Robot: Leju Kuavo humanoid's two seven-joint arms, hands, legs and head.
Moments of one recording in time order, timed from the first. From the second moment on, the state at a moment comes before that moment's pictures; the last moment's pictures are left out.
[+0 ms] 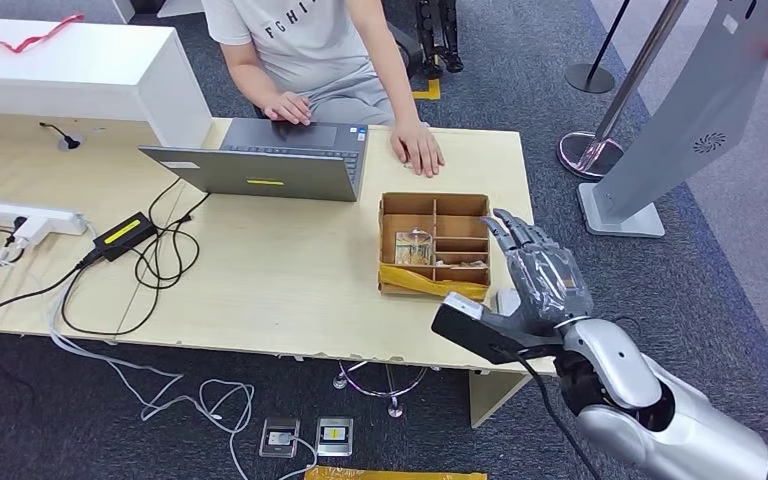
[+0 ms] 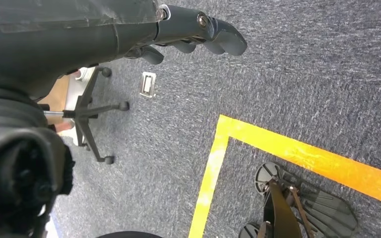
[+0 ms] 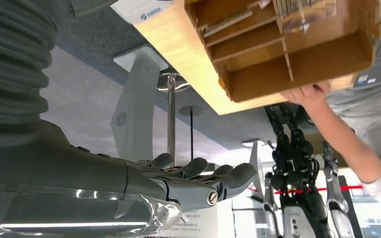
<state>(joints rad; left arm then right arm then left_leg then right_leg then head) -0.10 0.09 -1.04 -0.23 1.24 0.47 -0.12 -0.75 -0.61 1.09 -1.76 0.55 -0.07 0.60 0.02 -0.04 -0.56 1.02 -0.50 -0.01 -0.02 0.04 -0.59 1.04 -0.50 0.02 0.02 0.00</state>
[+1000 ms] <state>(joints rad) -0.11 0.09 -1.04 -0.23 1.23 0.46 -0.11 -0.62 -0.52 1.07 -1.62 0.62 -0.13 0.53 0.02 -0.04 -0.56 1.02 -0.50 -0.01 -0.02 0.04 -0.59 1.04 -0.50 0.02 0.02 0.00</state>
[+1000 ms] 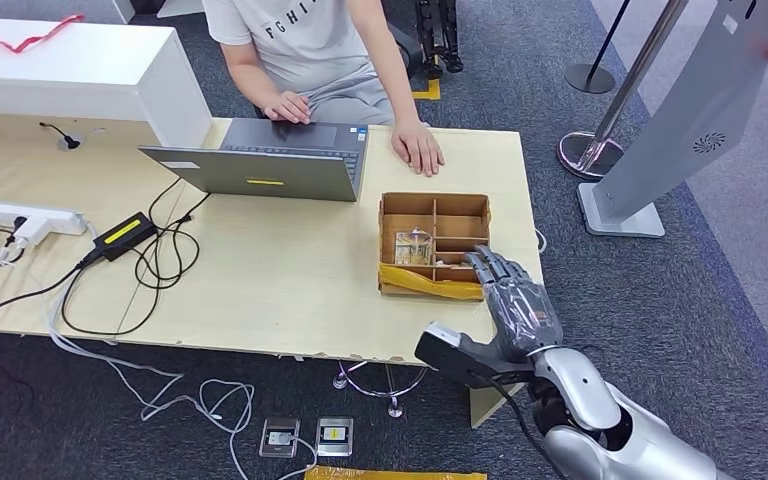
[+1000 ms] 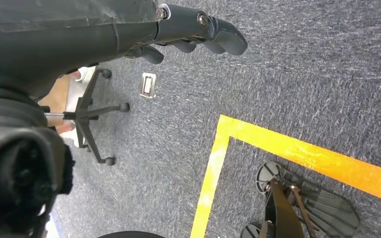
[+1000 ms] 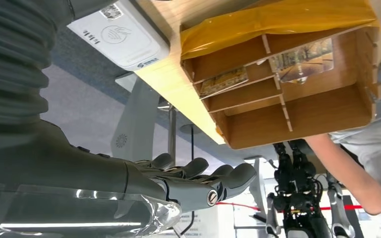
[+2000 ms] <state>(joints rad) -0.12 0.09 -1.06 -0.23 1.23 0.45 -0.09 -0.64 -0.32 0.98 -1.30 0.70 -0.21 0.41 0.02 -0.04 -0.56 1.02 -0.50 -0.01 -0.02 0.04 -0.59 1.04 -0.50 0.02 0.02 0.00</state>
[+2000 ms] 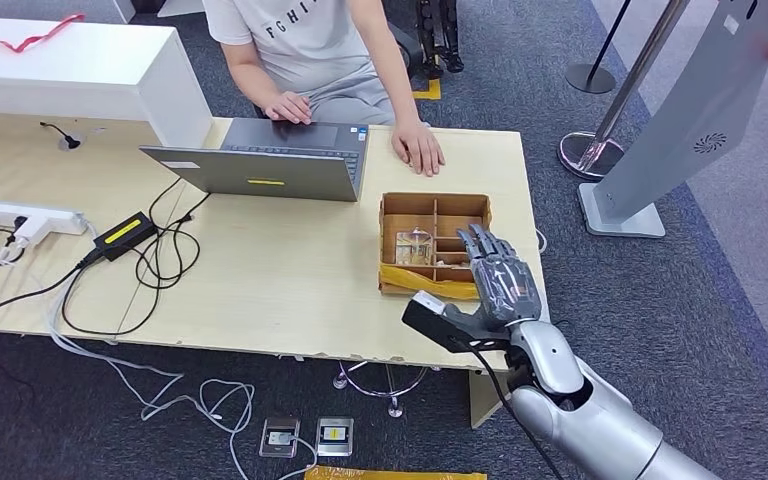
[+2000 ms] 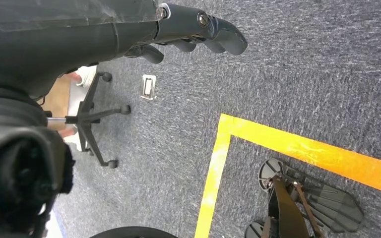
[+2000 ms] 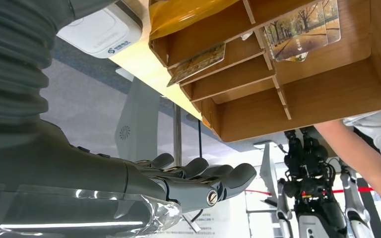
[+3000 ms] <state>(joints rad) -0.12 0.09 -1.08 -0.23 1.21 0.45 -0.09 -0.68 -0.25 0.98 -1.12 0.73 -0.23 0.39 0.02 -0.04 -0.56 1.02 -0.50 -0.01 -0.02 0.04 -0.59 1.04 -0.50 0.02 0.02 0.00</state>
